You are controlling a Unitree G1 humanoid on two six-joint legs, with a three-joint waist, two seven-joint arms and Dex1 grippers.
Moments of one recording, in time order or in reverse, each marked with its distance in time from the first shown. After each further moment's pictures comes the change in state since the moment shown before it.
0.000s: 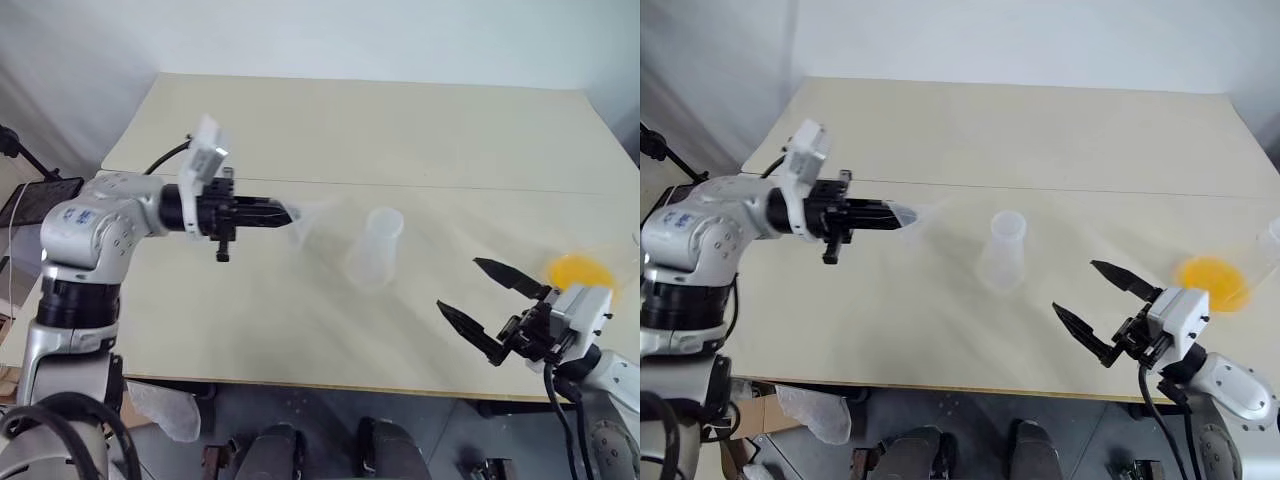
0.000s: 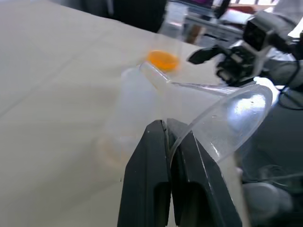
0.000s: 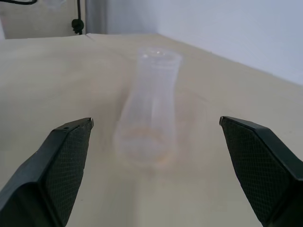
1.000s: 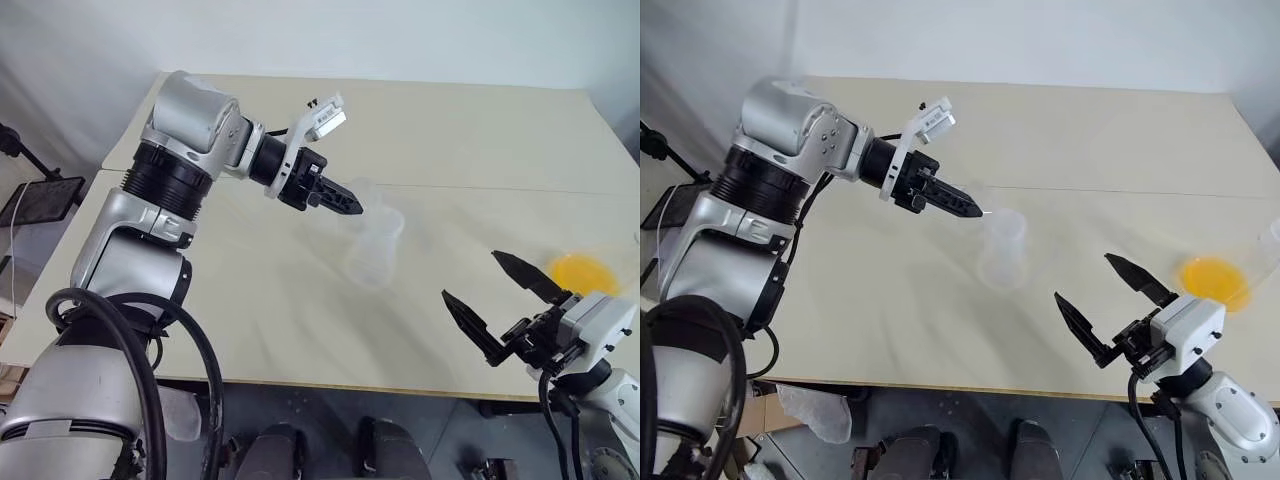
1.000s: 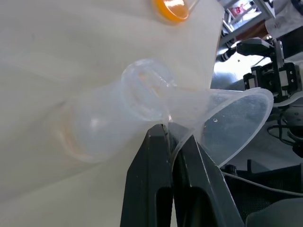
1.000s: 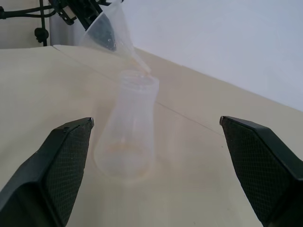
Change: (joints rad) left arm -0.586 -0.220 -0.403 0.565 0.176 0.445 -0.015; right arm 0.094 0.081 0.023 -0.191 -0.060 0.013 -0.218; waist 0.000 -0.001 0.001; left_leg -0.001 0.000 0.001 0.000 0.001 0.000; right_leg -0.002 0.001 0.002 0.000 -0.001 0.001
